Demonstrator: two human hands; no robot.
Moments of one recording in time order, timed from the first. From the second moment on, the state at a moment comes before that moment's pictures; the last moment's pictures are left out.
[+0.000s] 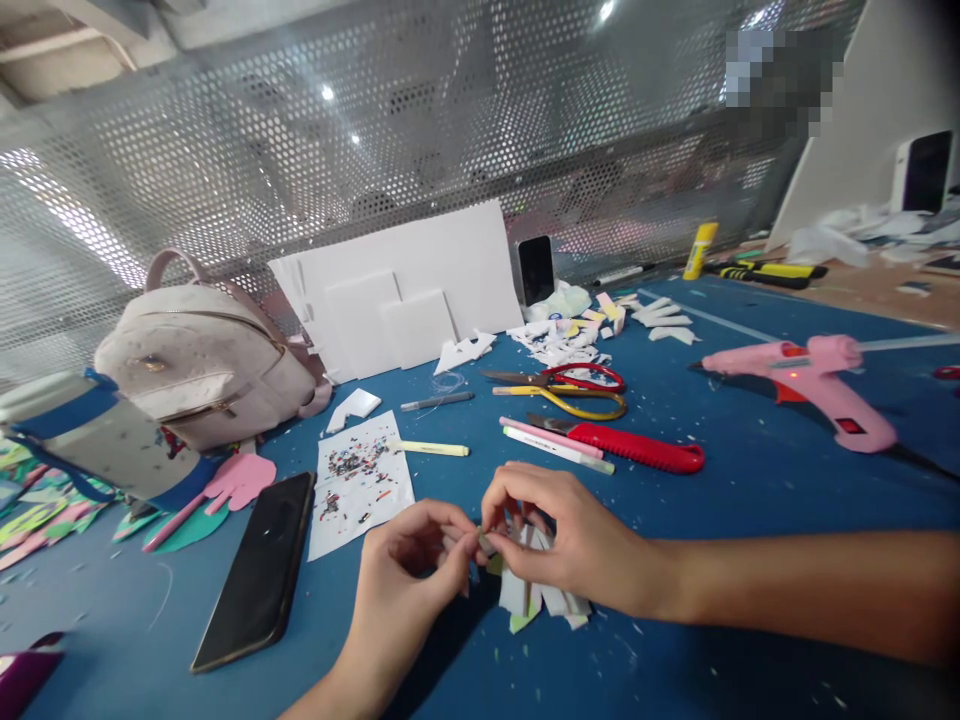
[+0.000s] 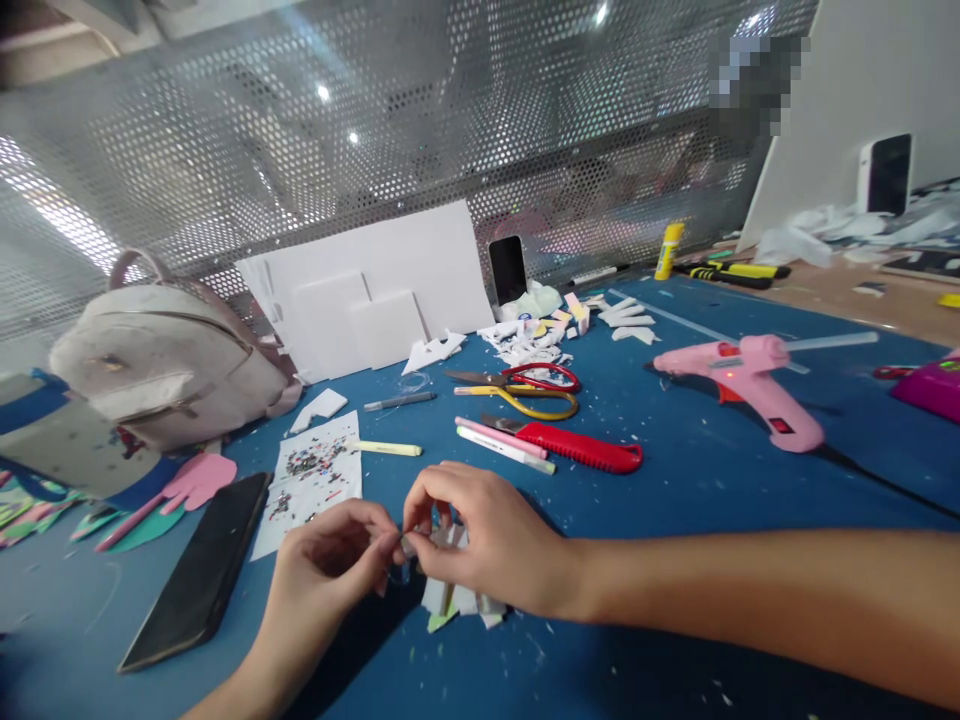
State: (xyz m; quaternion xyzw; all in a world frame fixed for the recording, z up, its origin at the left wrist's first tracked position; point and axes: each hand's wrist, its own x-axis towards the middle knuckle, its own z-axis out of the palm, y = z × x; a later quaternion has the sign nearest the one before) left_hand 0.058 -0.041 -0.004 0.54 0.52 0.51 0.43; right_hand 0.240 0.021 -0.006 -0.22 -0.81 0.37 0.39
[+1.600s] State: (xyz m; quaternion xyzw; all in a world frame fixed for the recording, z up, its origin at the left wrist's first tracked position) left_hand 0.057 -0.041 -0.005 0.47 0.52 0.51 0.49; right_hand 0.242 0.021 -0.007 -0.22 -0.82 0.36 0.40
